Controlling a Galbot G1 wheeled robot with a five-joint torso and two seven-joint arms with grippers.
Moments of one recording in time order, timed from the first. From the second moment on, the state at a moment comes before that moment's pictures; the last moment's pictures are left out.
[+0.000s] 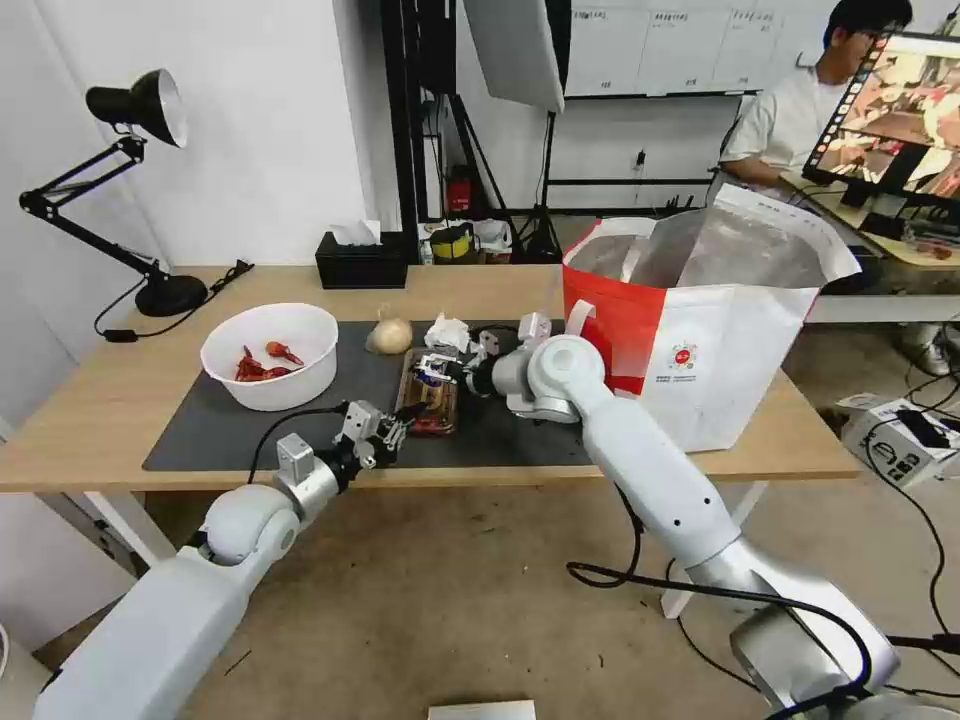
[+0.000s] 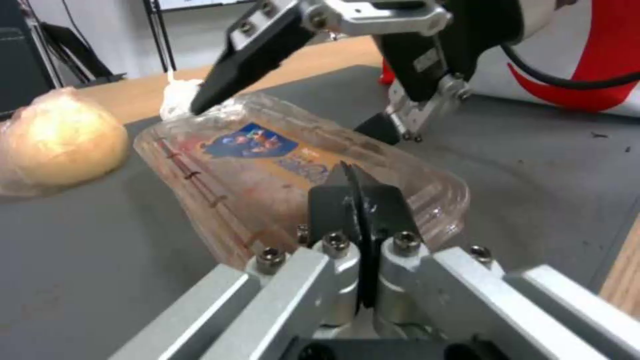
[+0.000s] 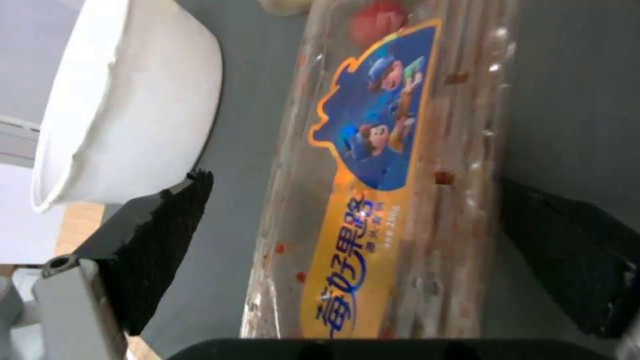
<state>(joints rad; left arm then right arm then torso) 0.97 -0.93 -0.17 -1.68 -0.54 0.03 0.35 -0.37 1.37 -0.14 1.38 1.66 -0.72 0.60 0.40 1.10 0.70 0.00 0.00</state>
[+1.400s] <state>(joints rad) 1.06 -0.90 -0.28 -1.76 -0.56 0.04 0.34 -0.36 1.36 -0.16 1.36 1.73 -0.72 0.68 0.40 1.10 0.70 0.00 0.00</state>
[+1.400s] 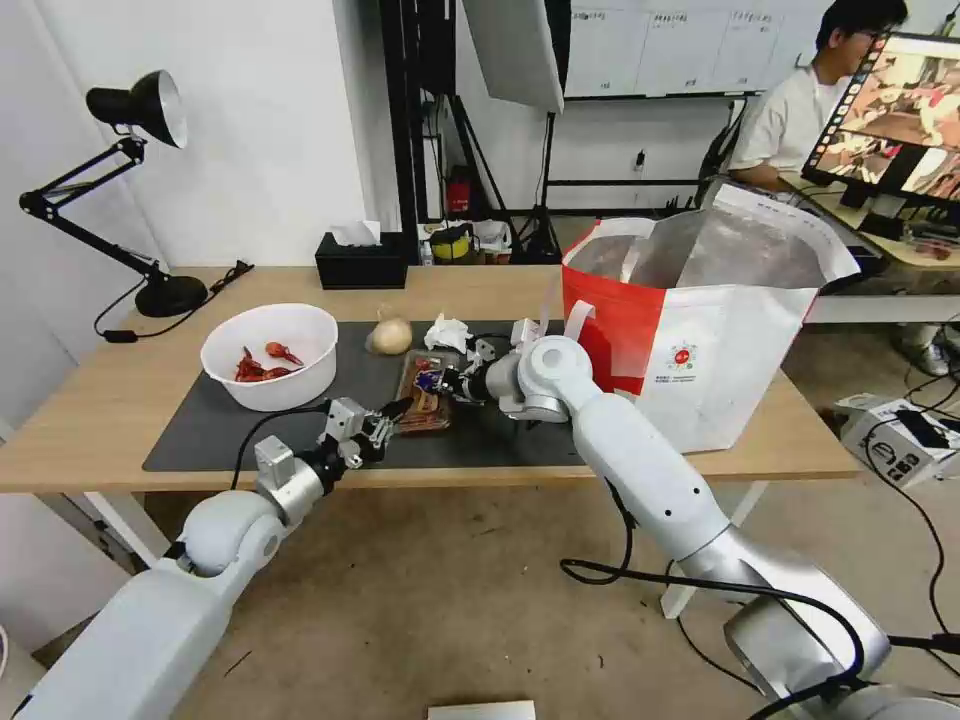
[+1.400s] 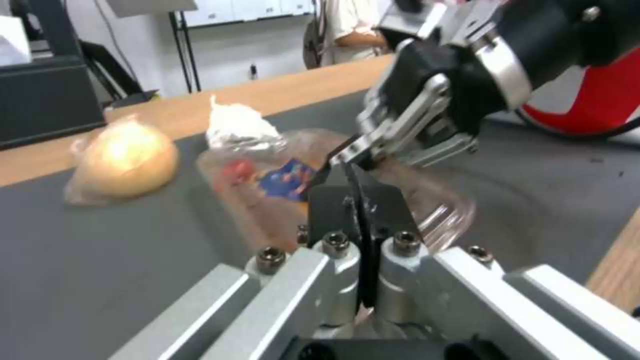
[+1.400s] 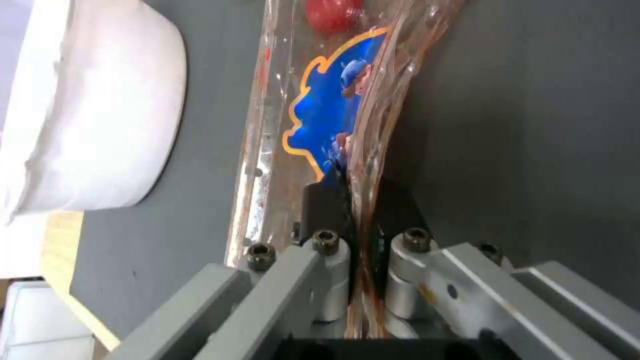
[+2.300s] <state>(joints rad) 1.33 -0.94 -0.53 -1.94 -0.64 0.03 0.29 -0.44 1.18 0.14 1.85 1.71 -0.55 0.53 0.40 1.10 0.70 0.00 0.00</state>
